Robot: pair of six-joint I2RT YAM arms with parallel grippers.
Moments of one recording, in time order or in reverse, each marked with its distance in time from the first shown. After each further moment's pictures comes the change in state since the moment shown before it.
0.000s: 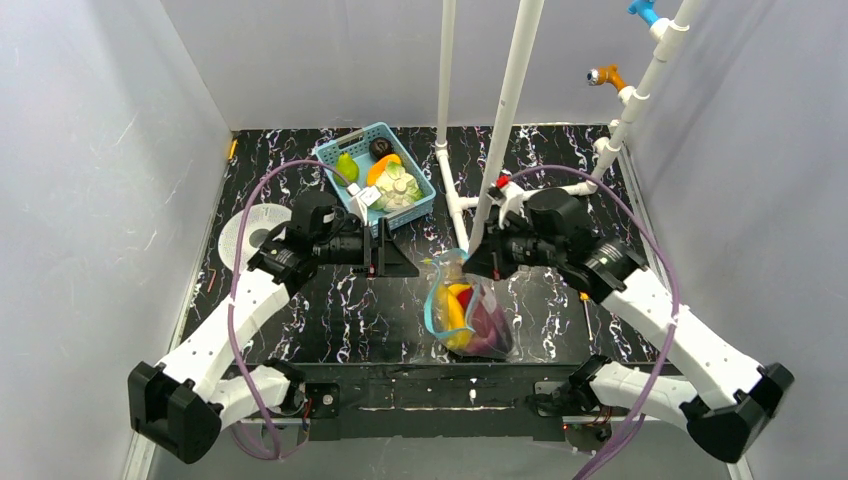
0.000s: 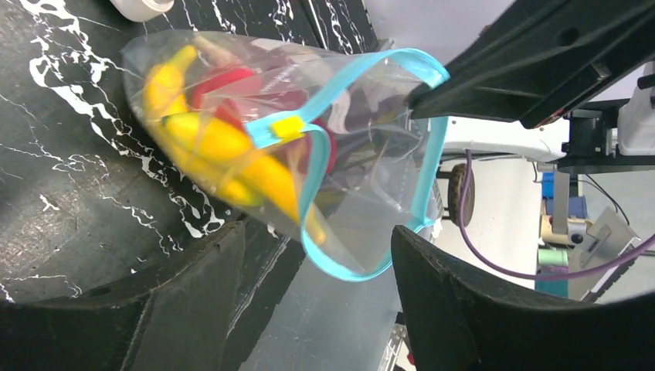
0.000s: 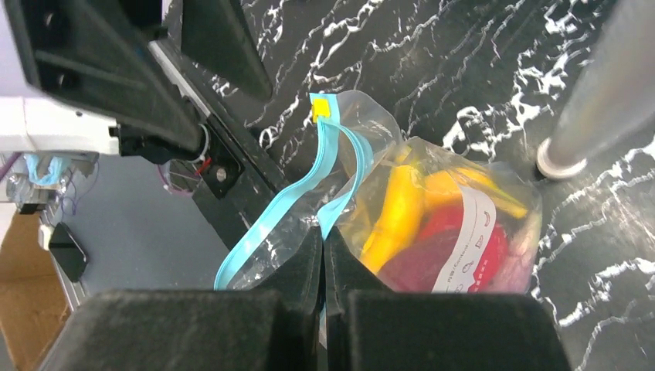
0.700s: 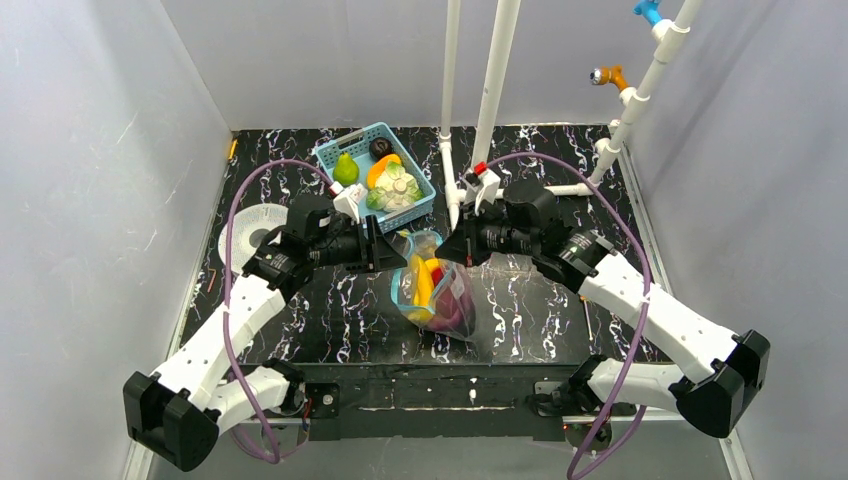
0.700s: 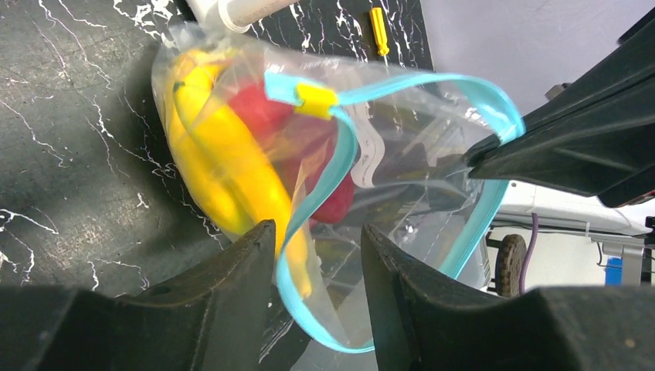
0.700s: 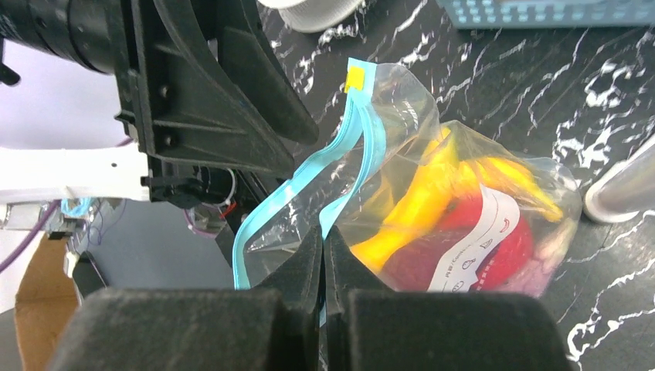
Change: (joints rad) left arm -0.008 -0.061 -0.012 -0.043 -0.255 -0.003; right arm 0.086 0.156 0.055 0.230 0.043 0.094
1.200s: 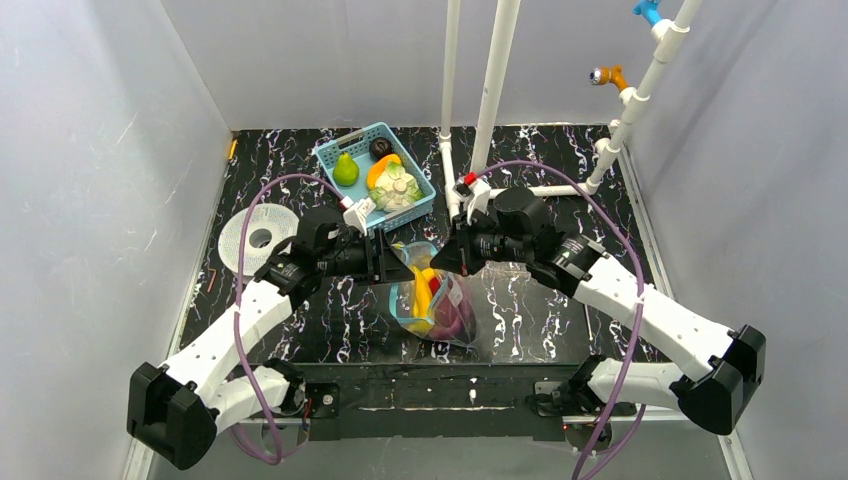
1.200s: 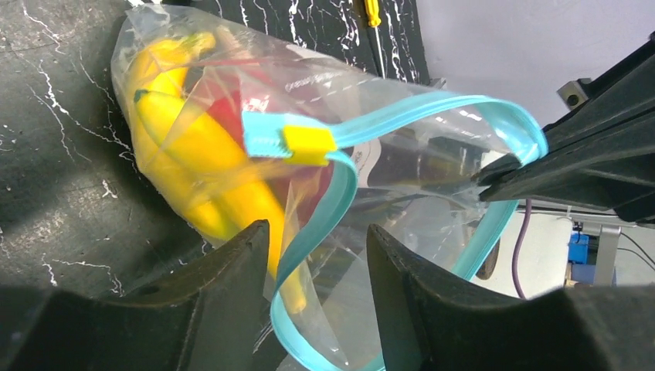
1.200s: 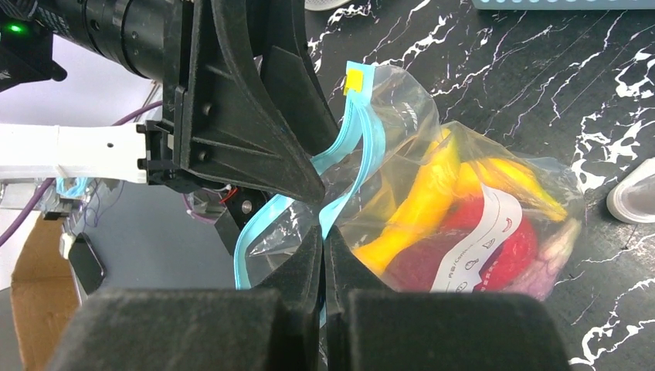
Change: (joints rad) left arm -0.032 0.008 -0.130 0.129 0.052 -0.063; right arm 0.048 0.002 -0.046 0.017 0.006 -0.006
